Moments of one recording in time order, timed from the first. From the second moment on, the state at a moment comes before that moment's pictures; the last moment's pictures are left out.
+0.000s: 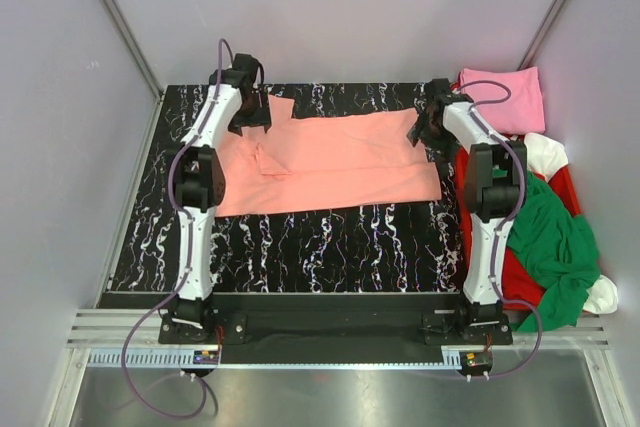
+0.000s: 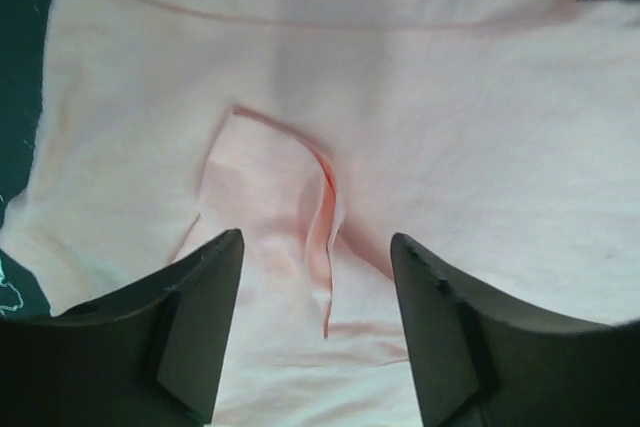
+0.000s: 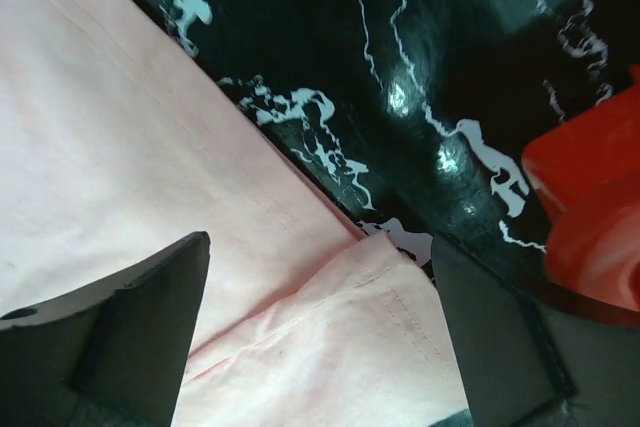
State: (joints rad) left arm -0.16 2.43 2.36 -1.11 -0.10 -0.31; right arm 0.11 2.19 1.78 -0.80 0.25 0.72
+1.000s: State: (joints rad) left arm -0.03 1.67 1.03 -0.70 0.01 -0.54; right arm 0.72 2.65 2.51 -0.60 -0.52 0.60
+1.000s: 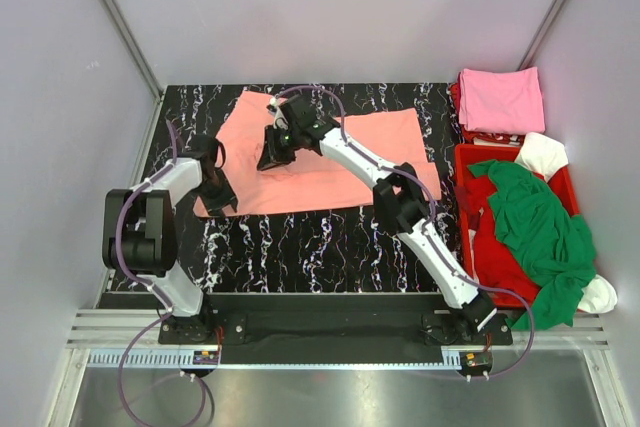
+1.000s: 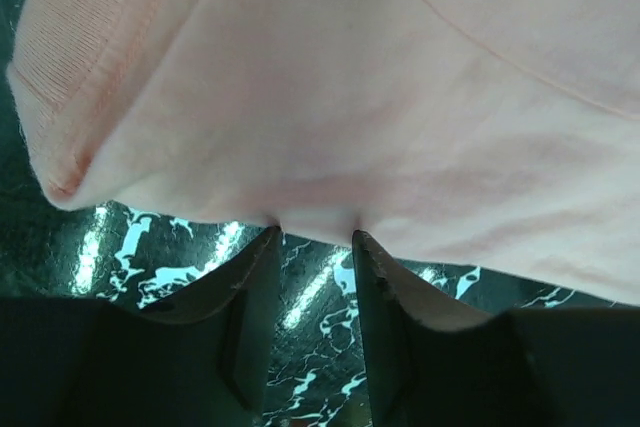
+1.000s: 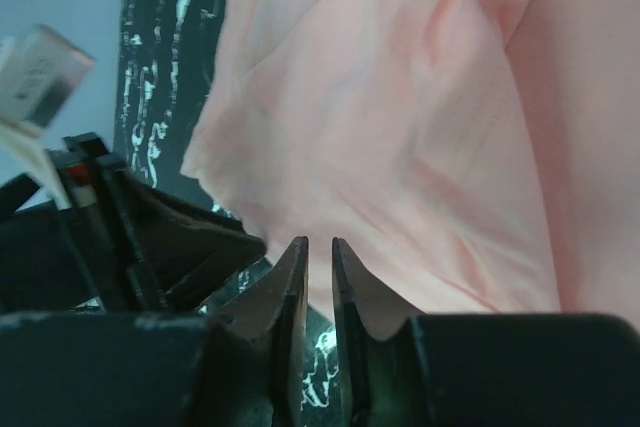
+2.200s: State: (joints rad) left arm 0.05 1.66 1.00 -0.65 -0.01 -0.57; right arm 0.49 2.42 2.34 -0.58 0.34 0.33
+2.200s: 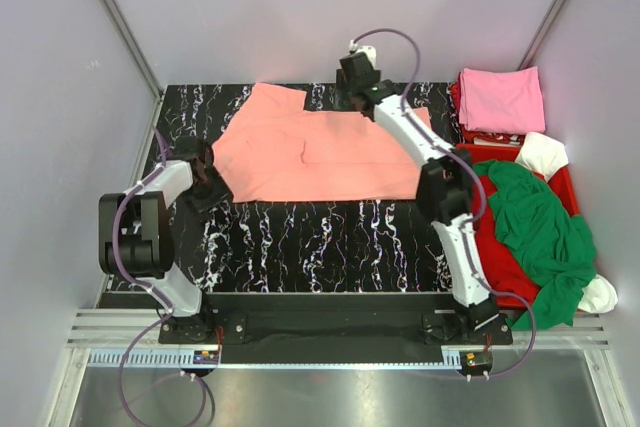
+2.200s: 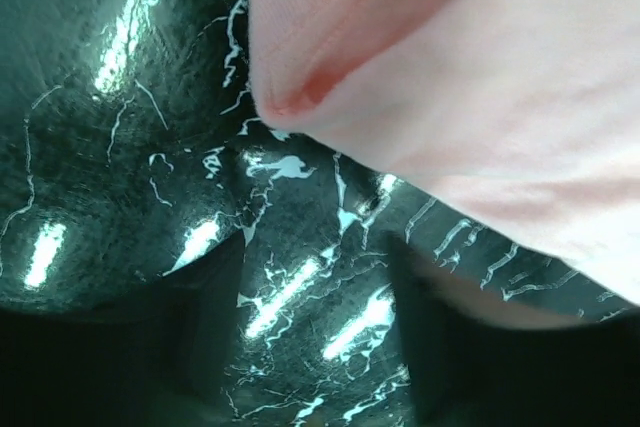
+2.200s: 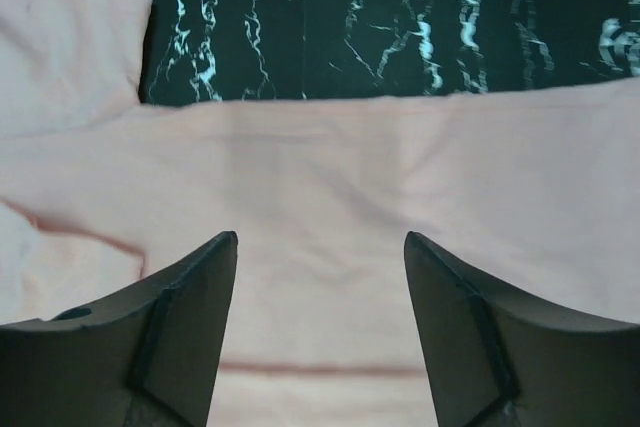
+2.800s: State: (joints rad) left arm 0.12 1.69 1.10 -0.62 -0.01 -0.61; right arm 0.36 1.58 1.00 -0.58 0.21 0.71
